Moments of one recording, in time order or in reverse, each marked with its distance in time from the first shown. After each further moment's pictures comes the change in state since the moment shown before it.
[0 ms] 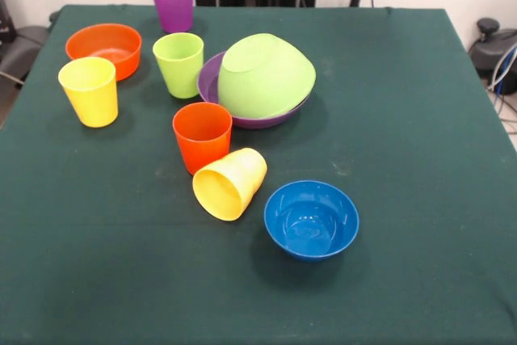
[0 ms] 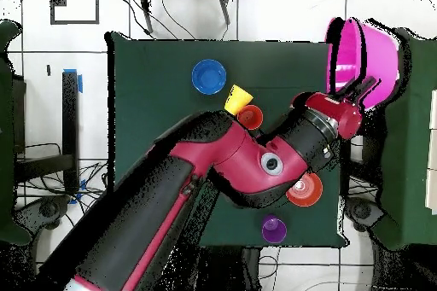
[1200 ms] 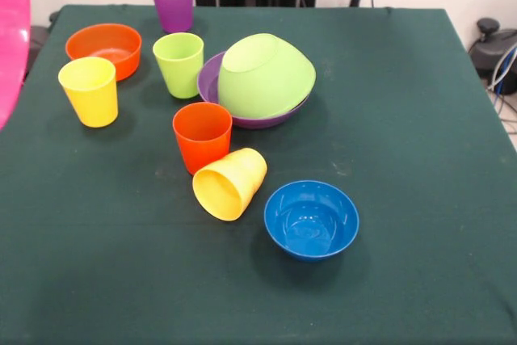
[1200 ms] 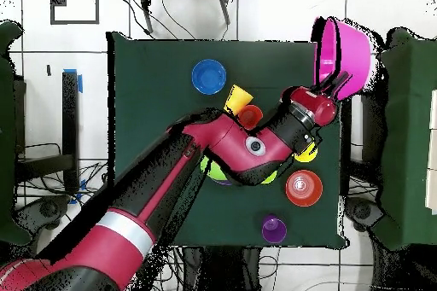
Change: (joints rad) arm -0.019 0.222 0.089 -0.060 -0.116 0.220 0.210
